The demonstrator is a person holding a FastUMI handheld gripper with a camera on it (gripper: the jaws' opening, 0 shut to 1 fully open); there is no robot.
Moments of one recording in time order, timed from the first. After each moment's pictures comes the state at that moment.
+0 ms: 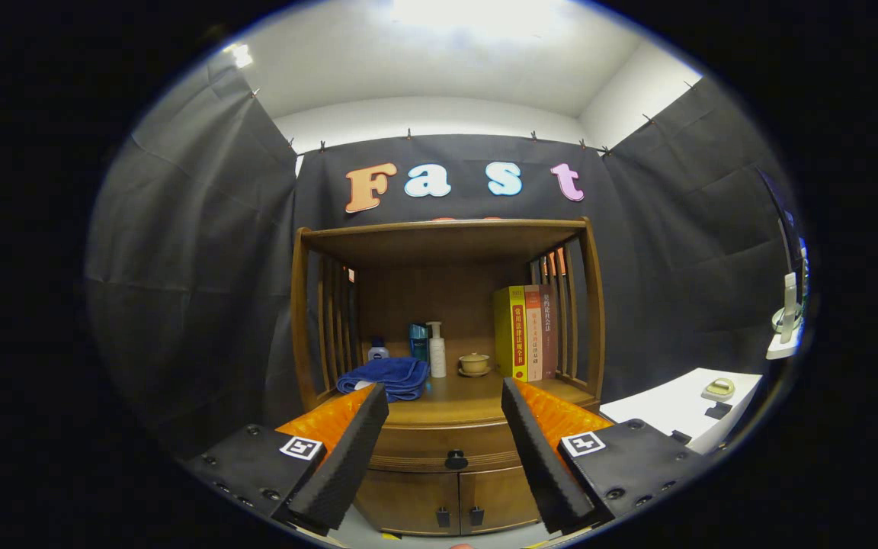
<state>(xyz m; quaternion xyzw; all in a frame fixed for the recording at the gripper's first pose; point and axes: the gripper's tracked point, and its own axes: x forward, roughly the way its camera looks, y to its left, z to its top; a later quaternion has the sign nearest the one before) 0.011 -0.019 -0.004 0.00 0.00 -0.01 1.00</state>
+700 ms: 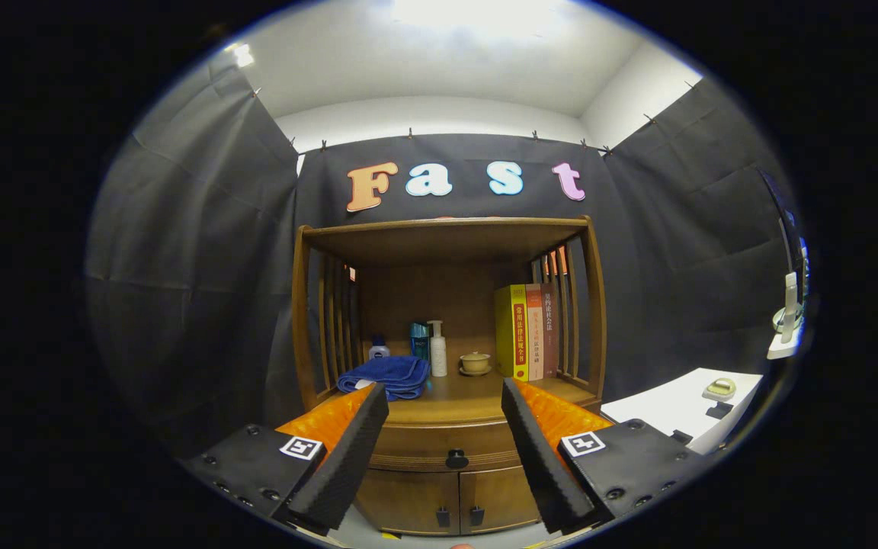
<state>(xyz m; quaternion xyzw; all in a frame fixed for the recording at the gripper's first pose) 0.013 -0.018 -0.008 0.00 0.00 -0.01 1.00</state>
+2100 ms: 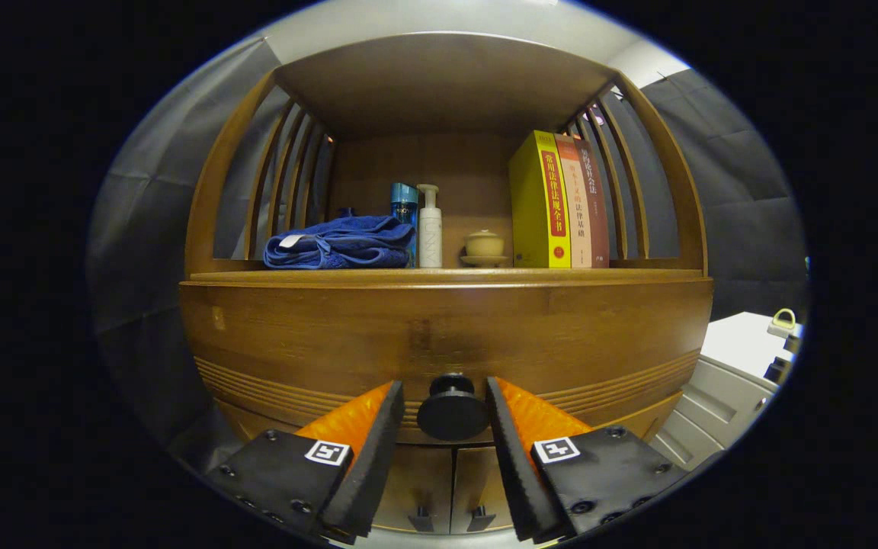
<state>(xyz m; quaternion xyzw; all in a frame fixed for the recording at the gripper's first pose) 0.201 -0.042 -0.284 0.00 0.11 -0.01 0.99</state>
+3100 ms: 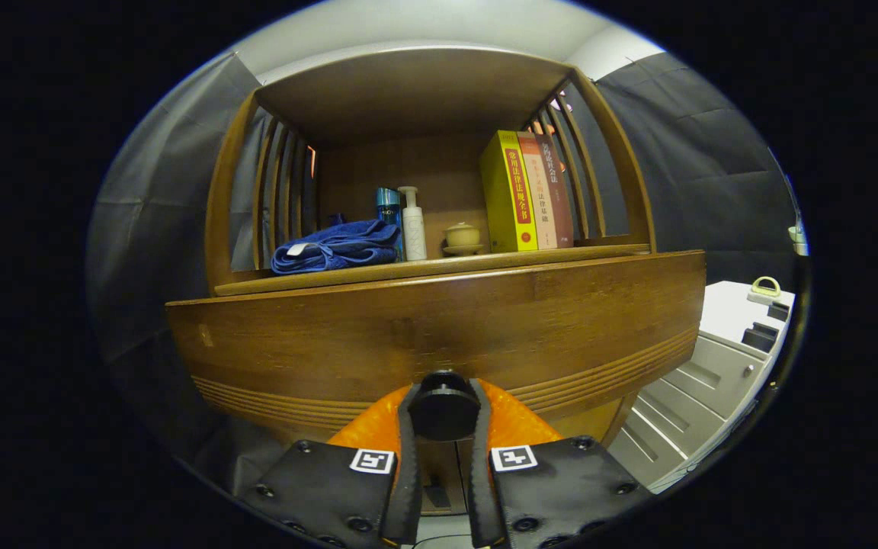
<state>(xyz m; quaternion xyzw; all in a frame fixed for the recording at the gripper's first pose) 0.117 -0.042 -0.272 0.03 0.12 -0.04 0.99</state>
